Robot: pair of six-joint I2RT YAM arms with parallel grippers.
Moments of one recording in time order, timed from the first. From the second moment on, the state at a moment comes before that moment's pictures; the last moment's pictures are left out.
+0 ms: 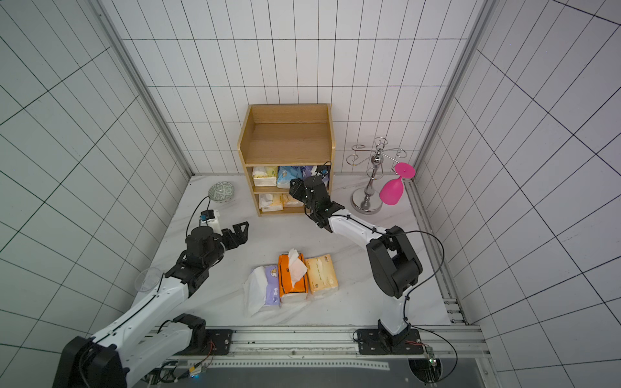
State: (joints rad) left arm -0.27 0.95 0.47 0.08 0.00 -0.55; right arm 0.70 1.86 1.36 0.22 0.11 0.86
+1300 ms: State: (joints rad) left arm -0.27 0.93 0.47 0.08 0.01 -0.52; right arm 0.72 1.70 1.24 0.20 0.03 0.80
